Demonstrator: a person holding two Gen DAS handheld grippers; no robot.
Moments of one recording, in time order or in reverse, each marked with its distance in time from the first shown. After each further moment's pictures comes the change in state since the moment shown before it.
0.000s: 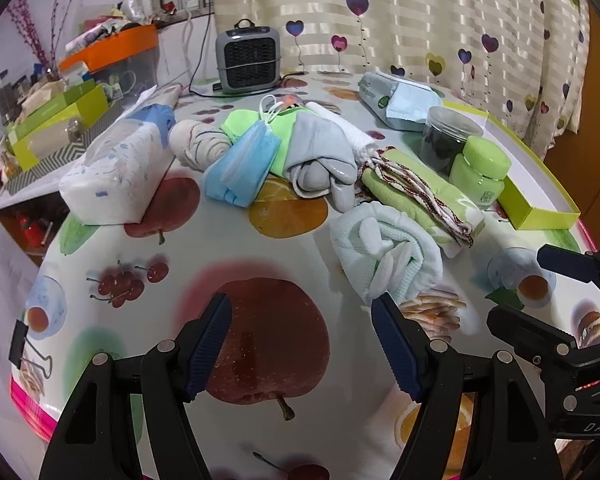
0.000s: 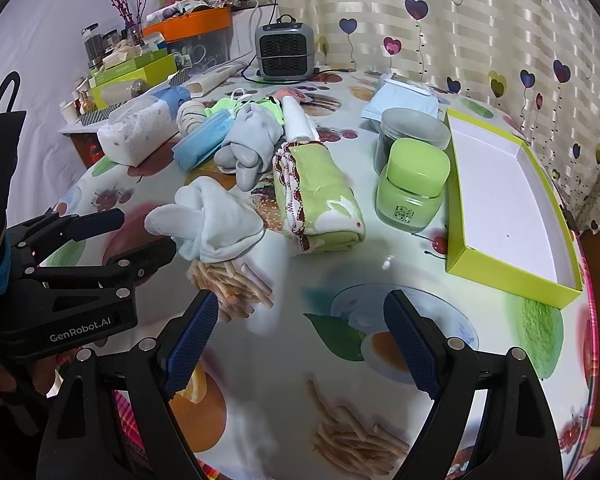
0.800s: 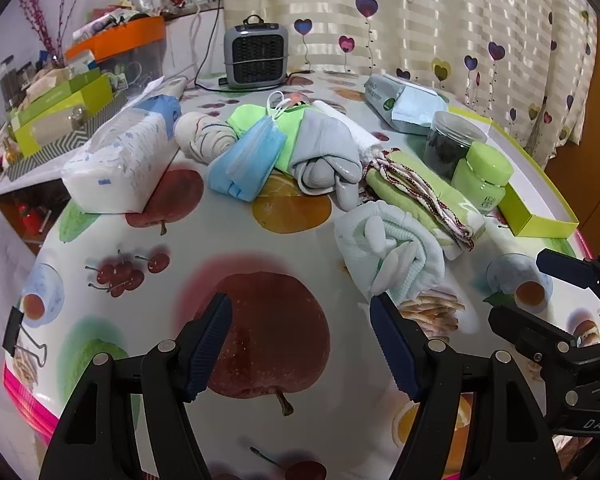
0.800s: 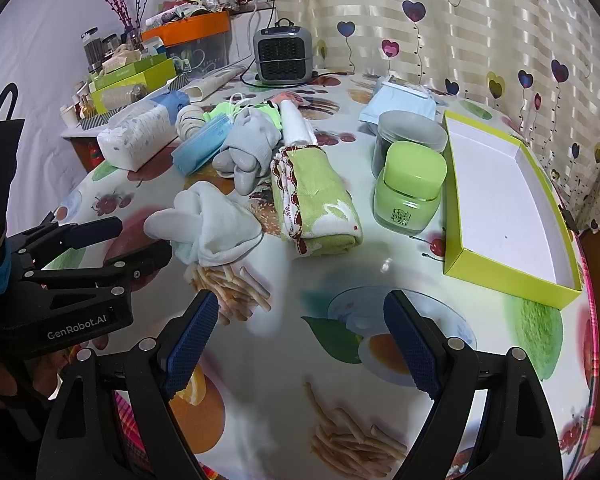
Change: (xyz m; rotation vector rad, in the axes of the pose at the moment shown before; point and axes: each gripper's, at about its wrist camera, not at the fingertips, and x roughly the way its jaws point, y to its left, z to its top) left arm 0.000 0.003 -0.002 -0.036 0.005 -0.006; right arm -0.002 -0.003 0.000 0.004 -0.014 0.008
